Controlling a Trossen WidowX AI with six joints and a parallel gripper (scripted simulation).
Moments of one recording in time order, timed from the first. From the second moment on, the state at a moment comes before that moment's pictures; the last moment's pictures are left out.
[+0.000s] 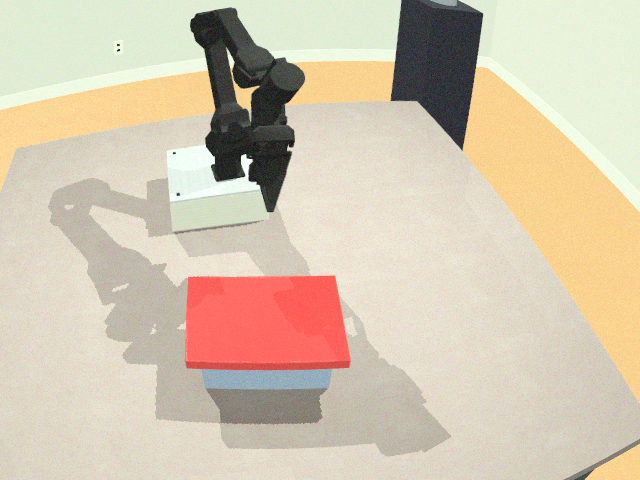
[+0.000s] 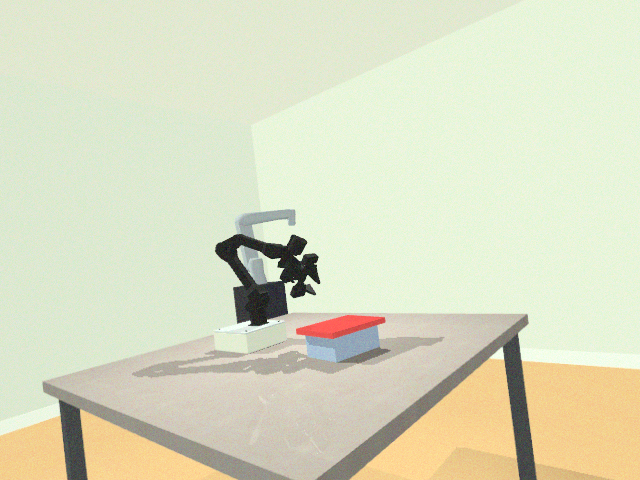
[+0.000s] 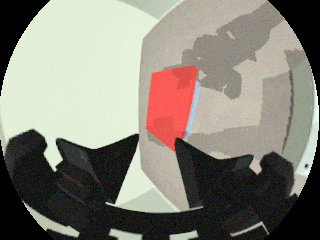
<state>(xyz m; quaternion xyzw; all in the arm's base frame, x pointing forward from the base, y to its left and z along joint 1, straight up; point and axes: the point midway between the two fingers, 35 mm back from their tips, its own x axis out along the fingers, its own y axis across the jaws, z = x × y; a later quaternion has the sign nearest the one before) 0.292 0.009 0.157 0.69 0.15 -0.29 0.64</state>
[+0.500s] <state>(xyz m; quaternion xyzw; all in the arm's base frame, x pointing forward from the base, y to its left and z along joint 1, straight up) 0.294 -0.006 0.126 0.70 0.14 -0.30 0.64</state>
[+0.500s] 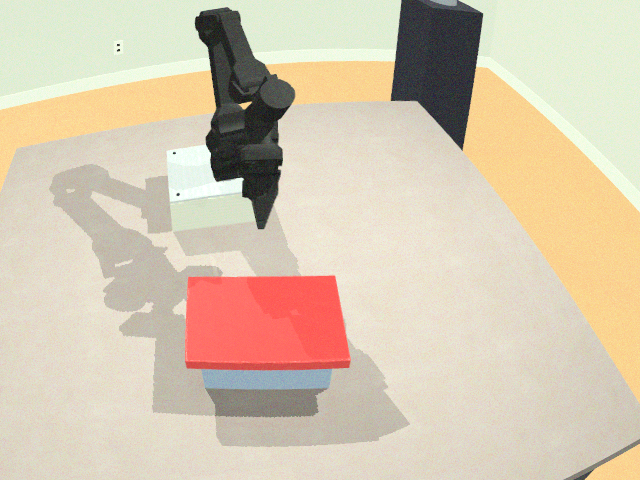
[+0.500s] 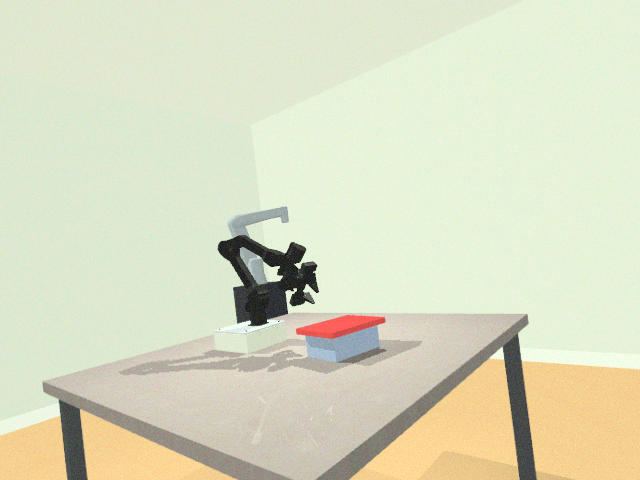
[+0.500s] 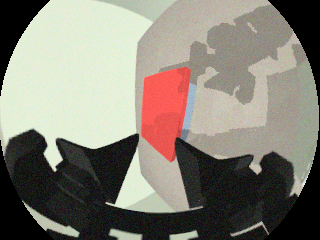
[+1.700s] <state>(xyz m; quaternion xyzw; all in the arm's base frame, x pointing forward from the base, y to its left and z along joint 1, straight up) 0.315 -0.014 0.054 0.69 0.16 -0.32 0.63</state>
